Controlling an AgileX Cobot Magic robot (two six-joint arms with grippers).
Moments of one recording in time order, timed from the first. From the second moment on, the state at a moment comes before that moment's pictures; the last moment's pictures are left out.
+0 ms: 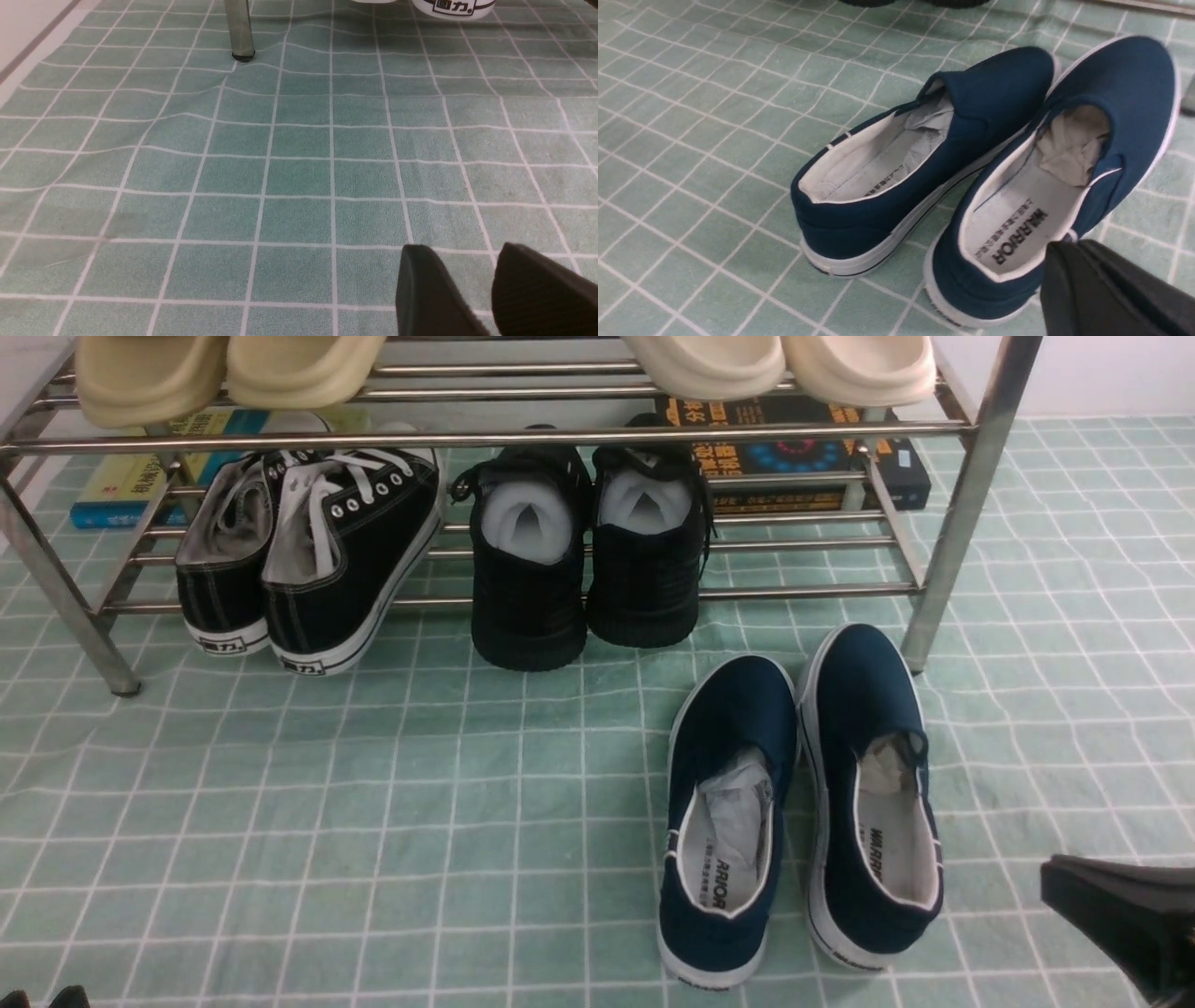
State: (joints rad) right arm 0.55 0.60 -0.25 -0.05 0.10 0.19; left arm -0.02 -0.01 0.02 0.11 0.36 -0.10
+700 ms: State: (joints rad) right arm -0.05 -0.01 0.02 0.06 0.38 -0.06; left arm -0.02 -0.01 0.02 0.11 0.36 -0.10
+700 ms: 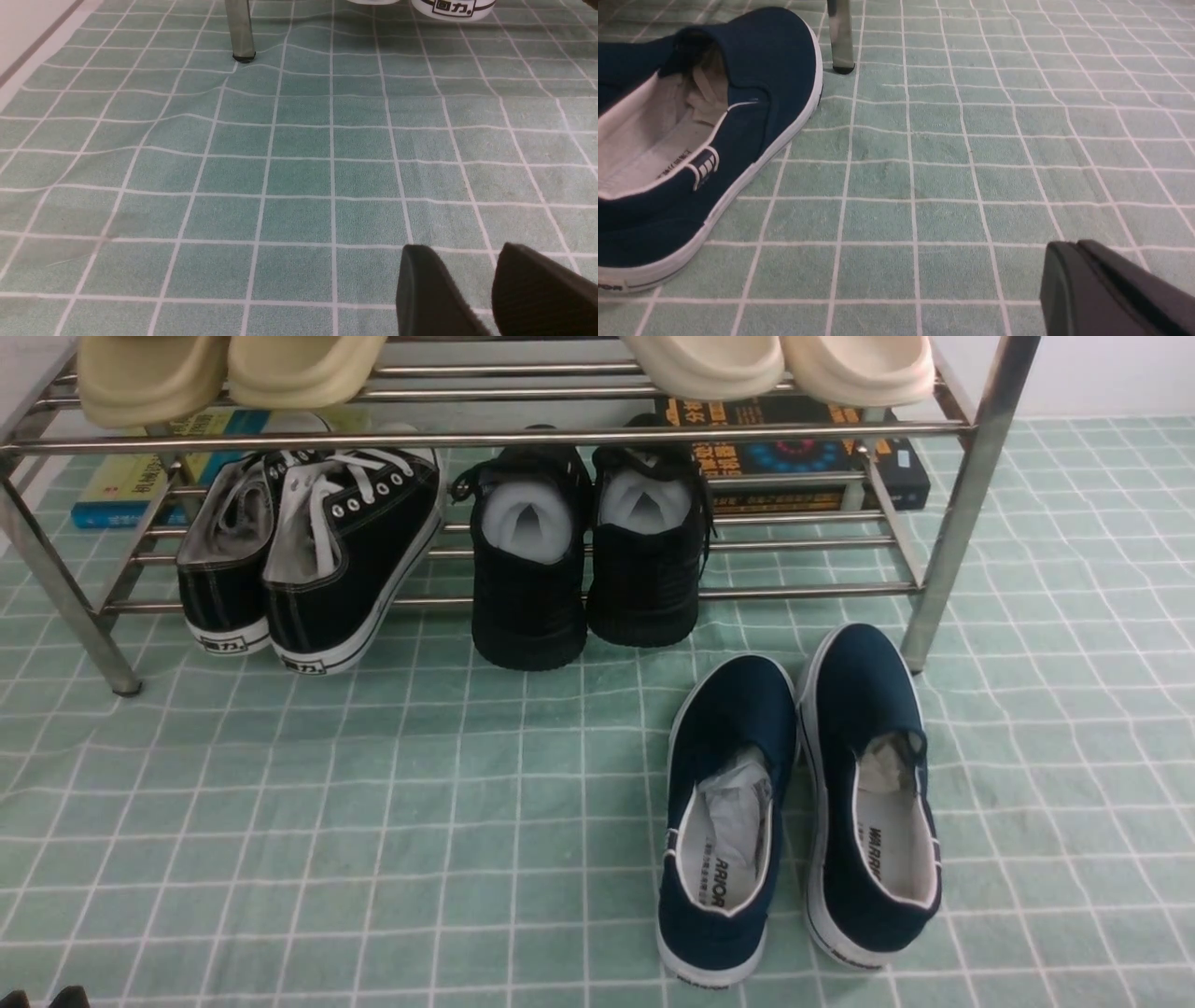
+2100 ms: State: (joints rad) right arm -0.05 -0.01 0.01 0.06 0.39 -0.07; left arm -0.02 -0.01 0.02 0.11 0.36 -0.10
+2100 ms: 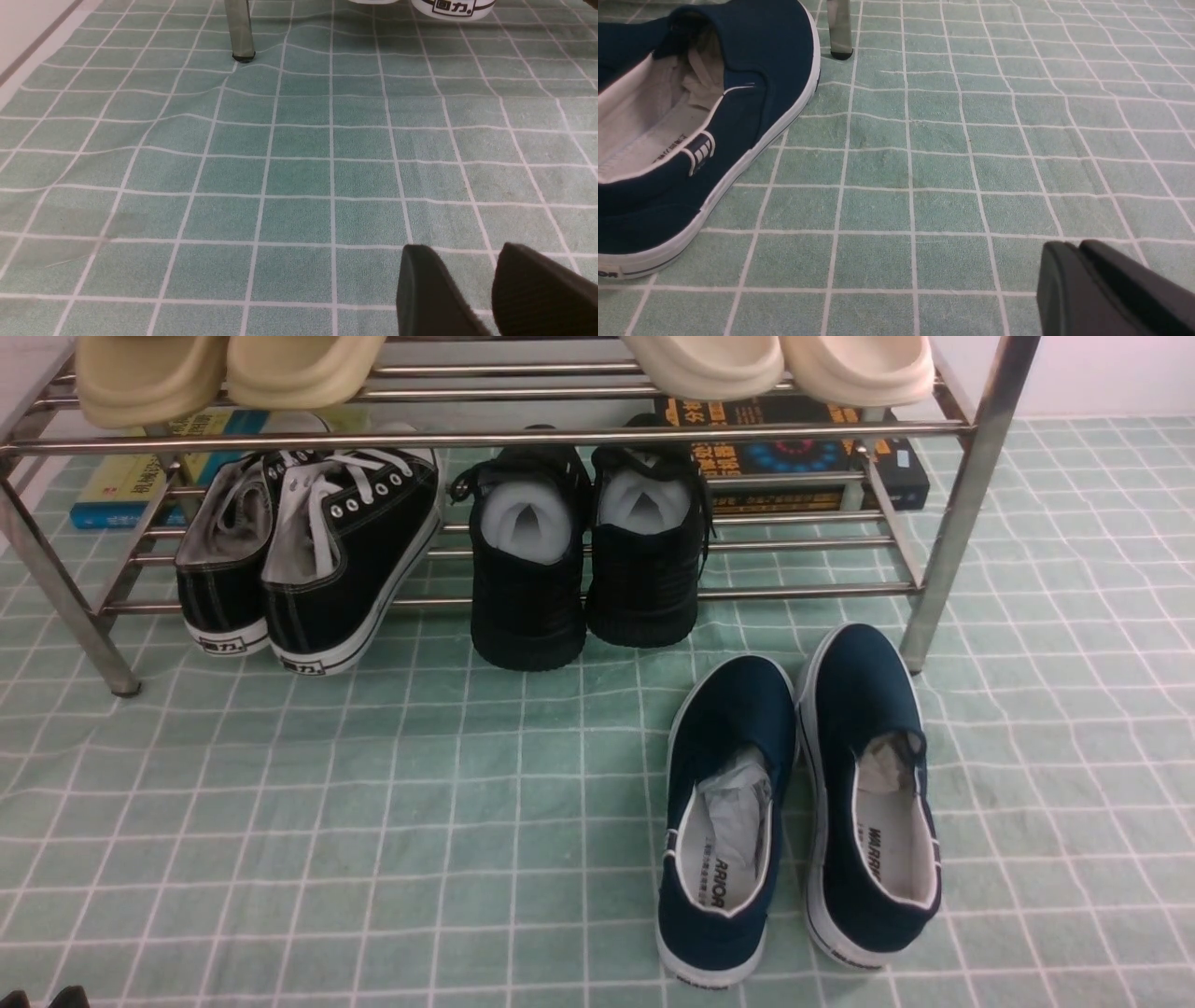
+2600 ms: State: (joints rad) right arm -0.05 -0.01 0.01 0.06 0.39 -0.07; left arm -0.02 -0.01 0.02 0.11 0.36 -0.10
